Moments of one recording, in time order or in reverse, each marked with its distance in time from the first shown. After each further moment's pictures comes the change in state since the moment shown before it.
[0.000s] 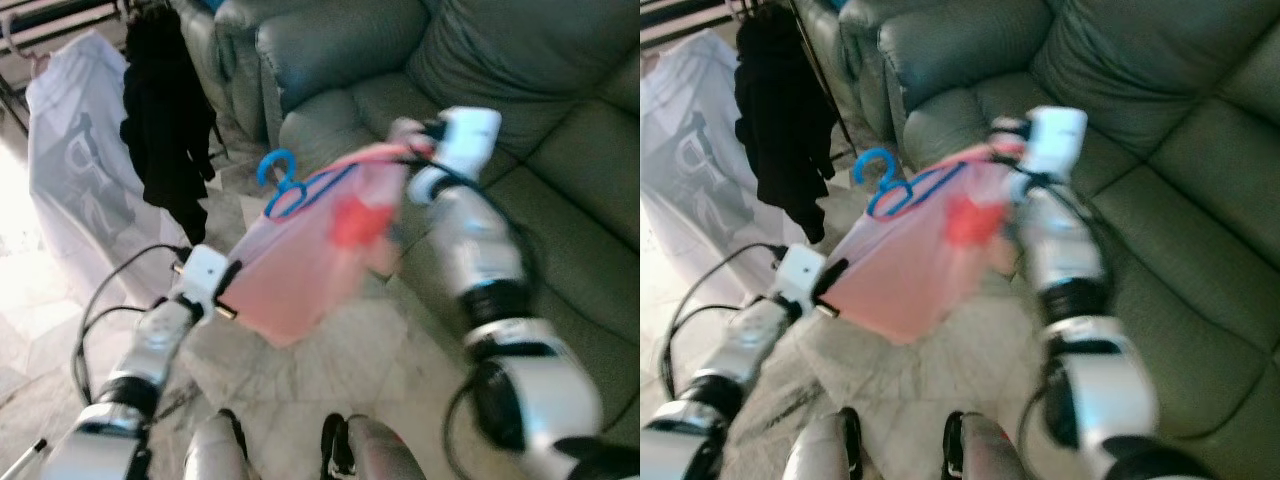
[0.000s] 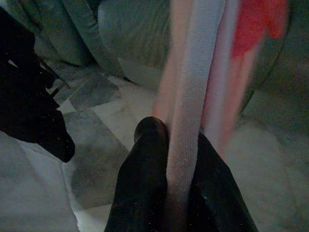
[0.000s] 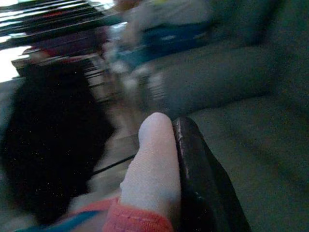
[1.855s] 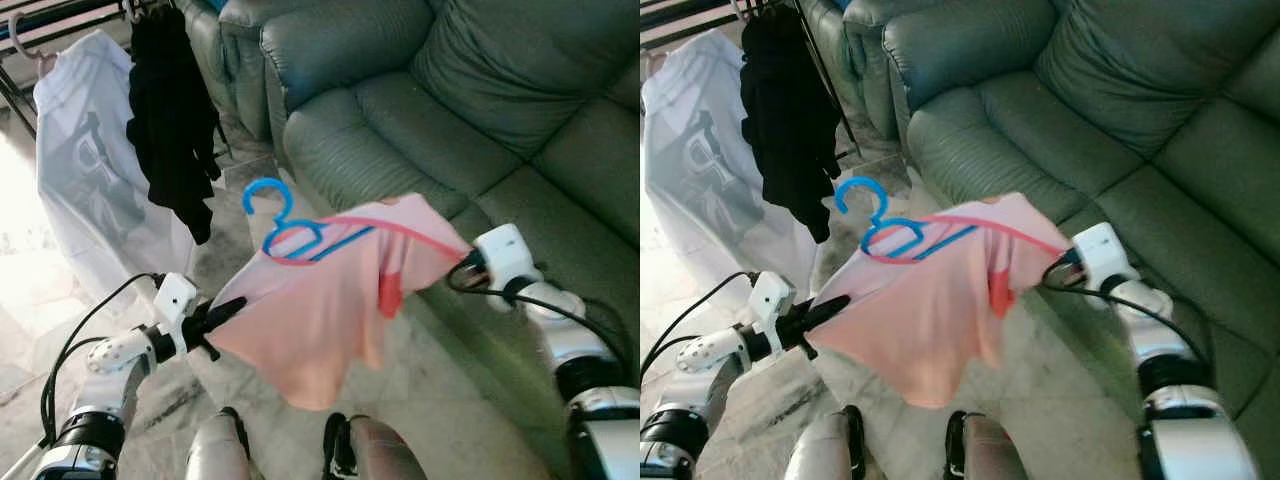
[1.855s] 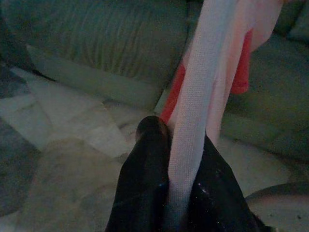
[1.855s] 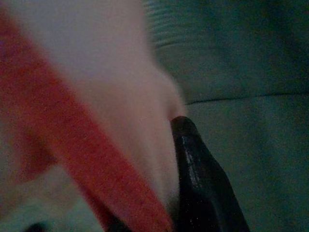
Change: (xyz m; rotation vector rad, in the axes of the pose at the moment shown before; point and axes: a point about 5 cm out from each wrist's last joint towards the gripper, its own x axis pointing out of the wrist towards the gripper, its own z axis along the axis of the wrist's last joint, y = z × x) left arm -0.049 0.012 -0.023 -0.212 -0.054 -0.380; right arm -0.123 -0.127 -0.085 -0.473 0.583 -0.006
